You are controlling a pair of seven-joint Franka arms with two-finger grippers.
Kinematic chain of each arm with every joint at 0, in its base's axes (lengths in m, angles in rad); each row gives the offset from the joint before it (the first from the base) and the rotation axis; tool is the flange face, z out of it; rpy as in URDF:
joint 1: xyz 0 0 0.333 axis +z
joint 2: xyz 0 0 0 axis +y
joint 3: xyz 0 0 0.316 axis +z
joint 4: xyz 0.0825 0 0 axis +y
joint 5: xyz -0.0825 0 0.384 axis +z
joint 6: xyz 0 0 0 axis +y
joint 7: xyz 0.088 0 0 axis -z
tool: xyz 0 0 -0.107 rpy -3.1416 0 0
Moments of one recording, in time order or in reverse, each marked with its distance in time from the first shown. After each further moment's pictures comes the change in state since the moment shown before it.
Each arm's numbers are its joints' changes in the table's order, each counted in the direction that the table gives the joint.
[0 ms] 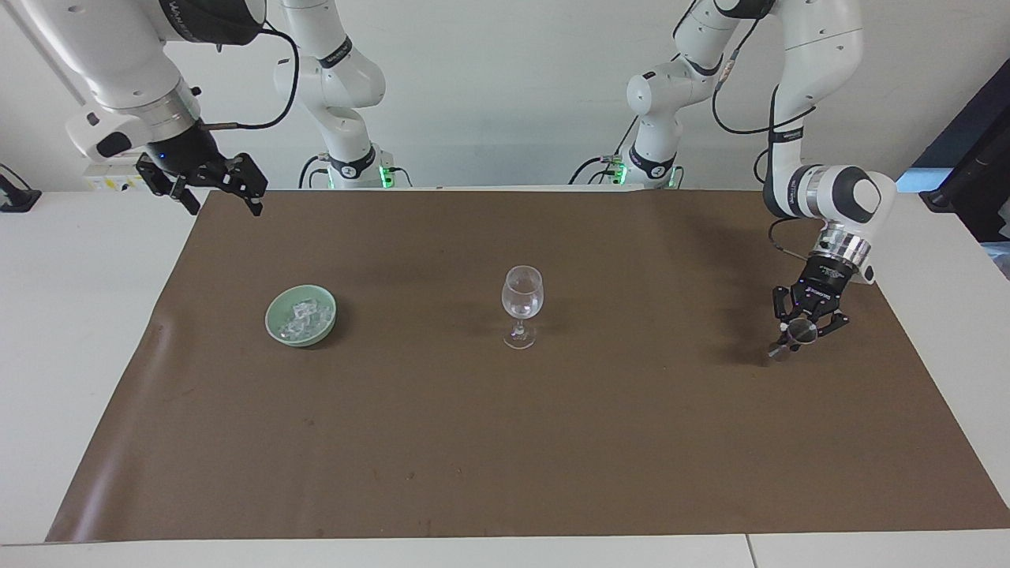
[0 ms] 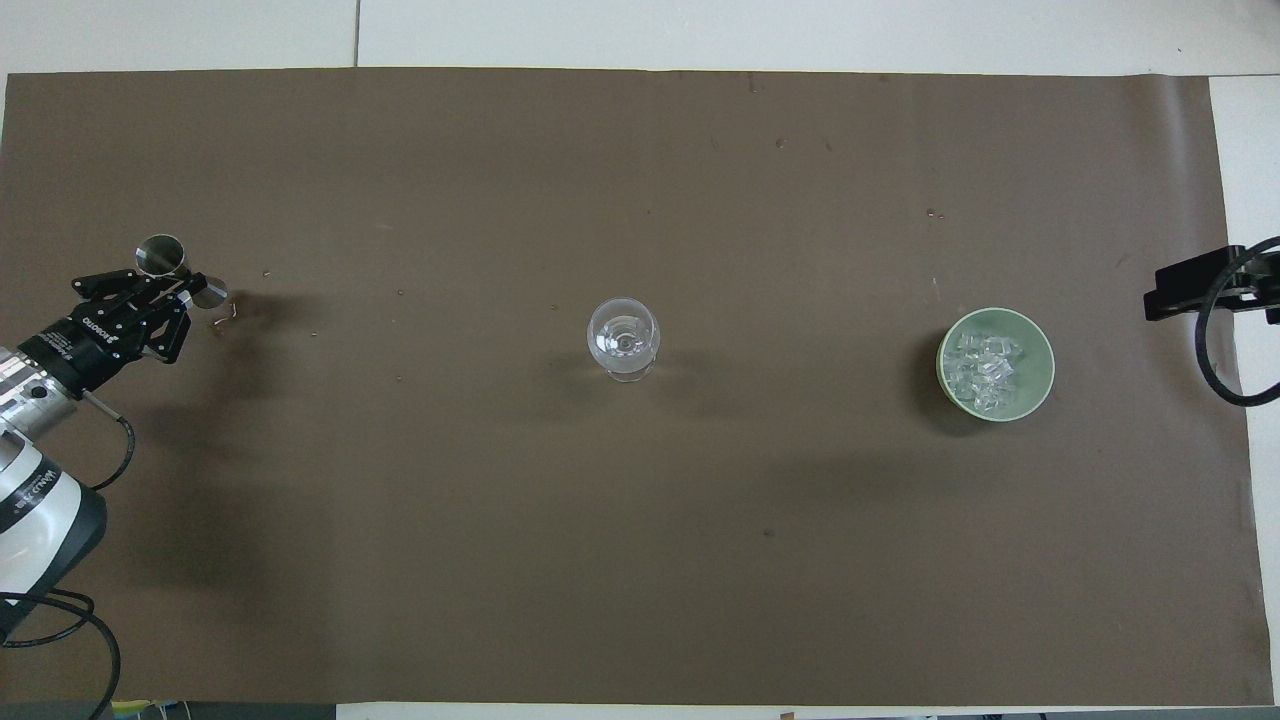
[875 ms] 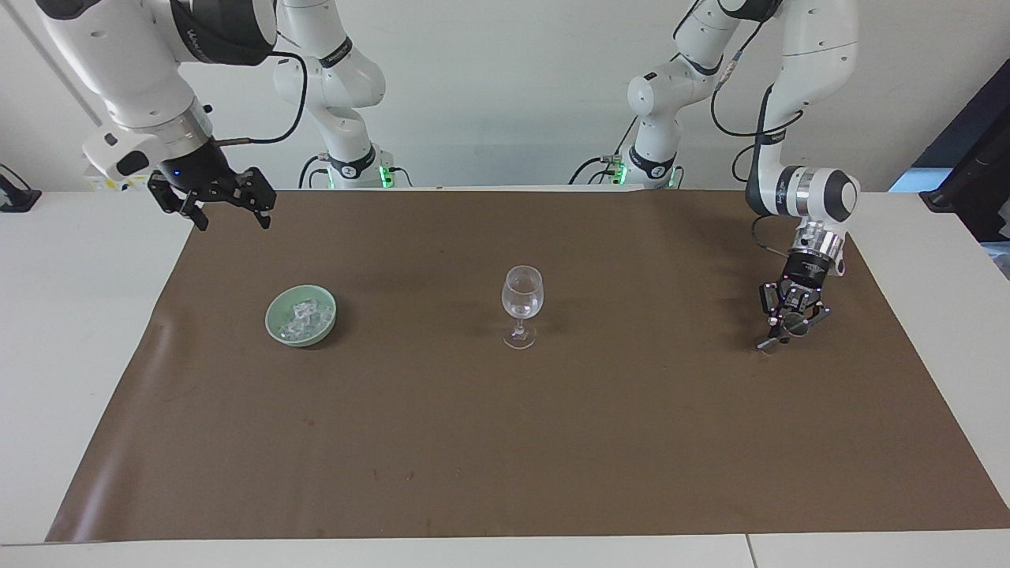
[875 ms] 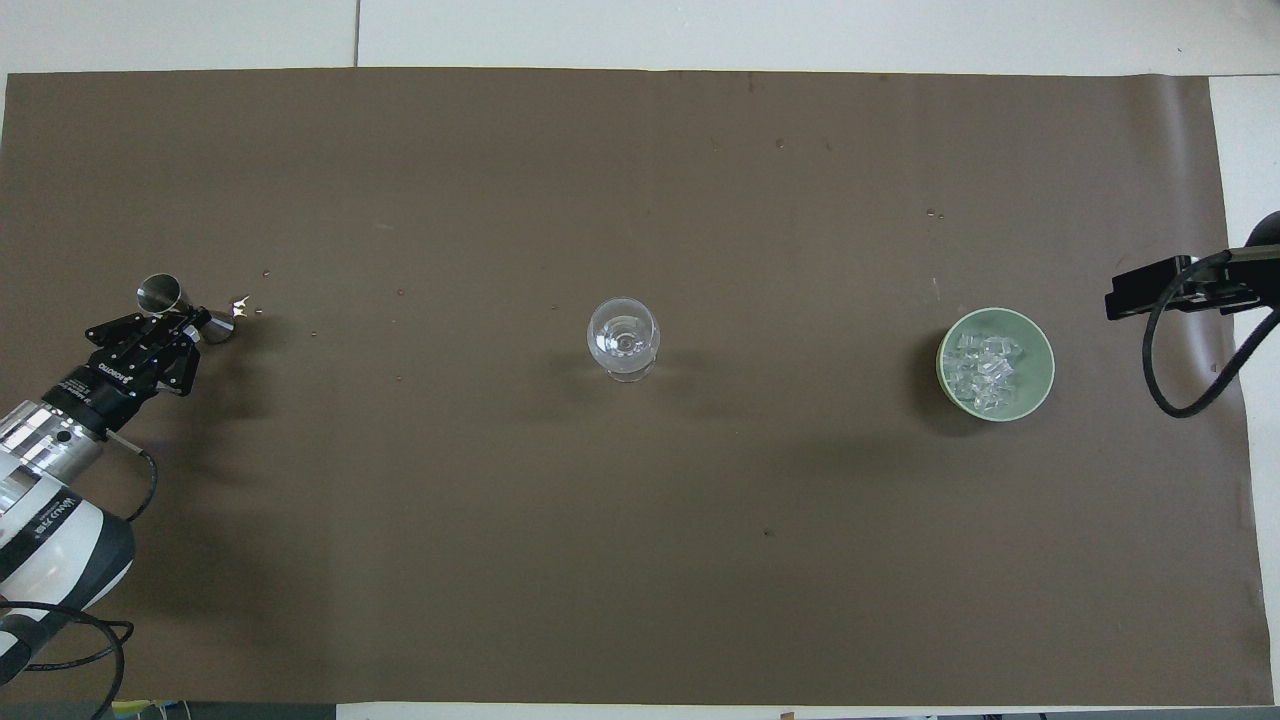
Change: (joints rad) left arm 0.041 -0.004 -0.002 0.102 -0.152 0.006 0.074; right arm 0.011 -0.011 0.014 0.122 0.000 -0.139 -0.063
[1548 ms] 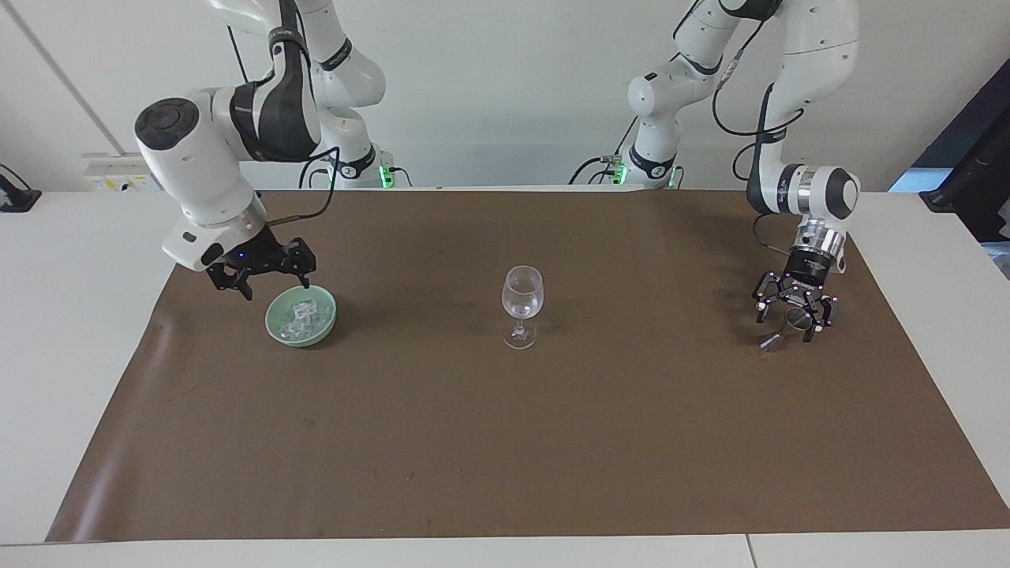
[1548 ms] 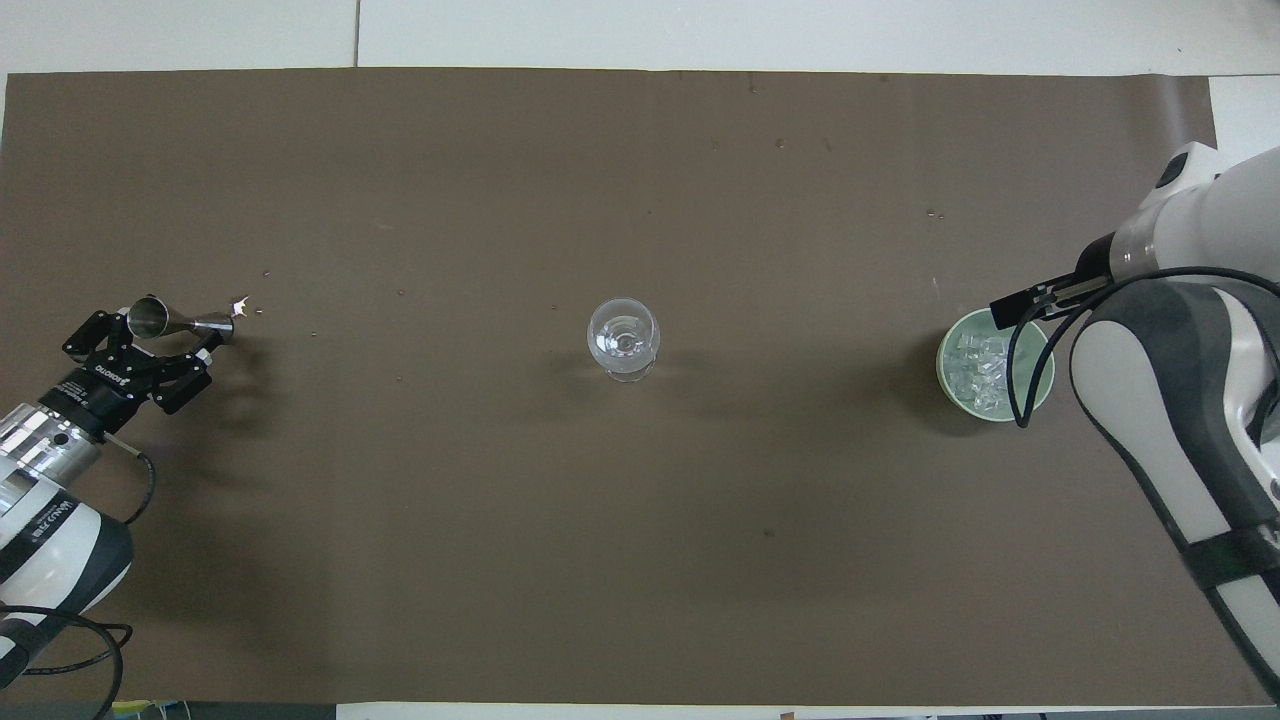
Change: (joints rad) left arm 0.001 -0.017 0.000 0.008 -0.003 0.002 0.005; right arm 0.031 0.085 -0.002 0.281 0.000 -0.397 -0.193
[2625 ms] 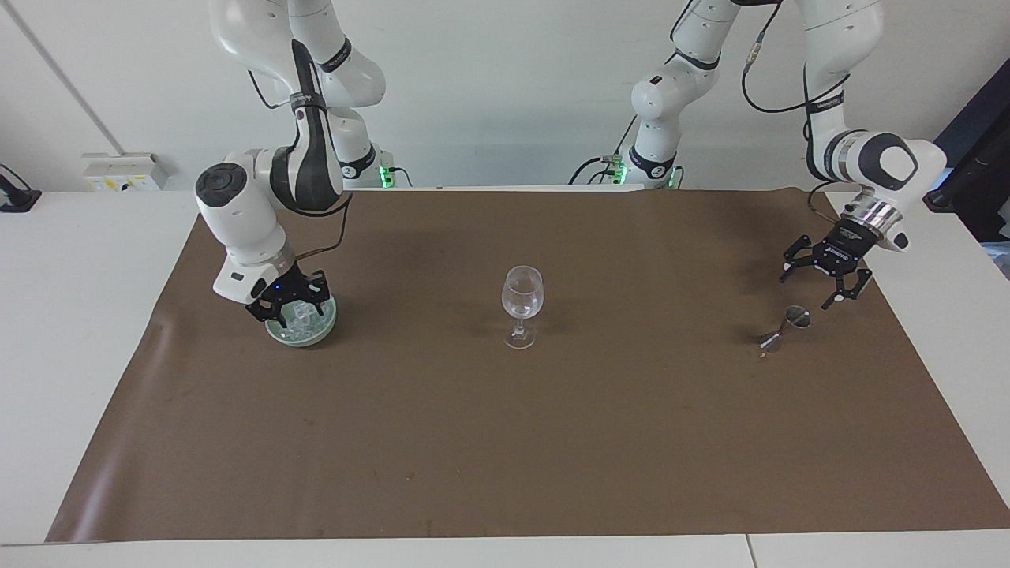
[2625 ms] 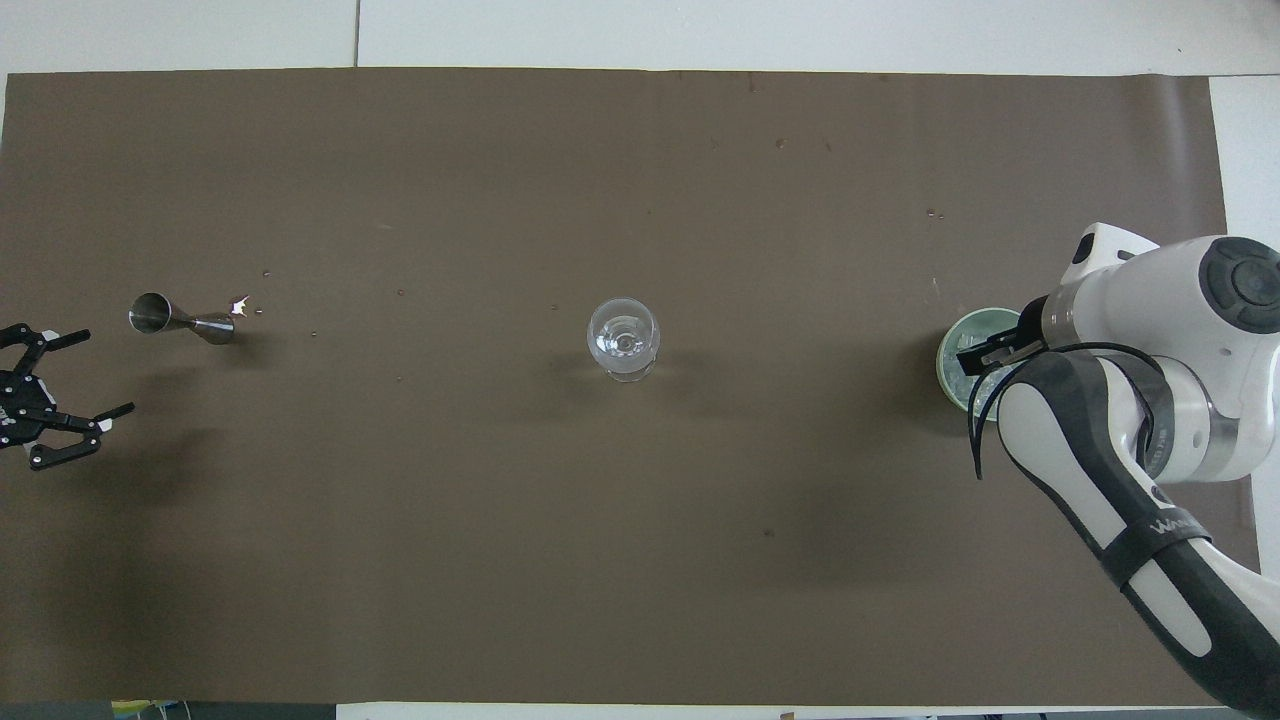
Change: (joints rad) left arm 0.187 -0.067 0.002 -0.165 0.859 0.214 0.014; right arm -0.008 0.031 -0.003 0.222 0.000 -0.257 -0.147
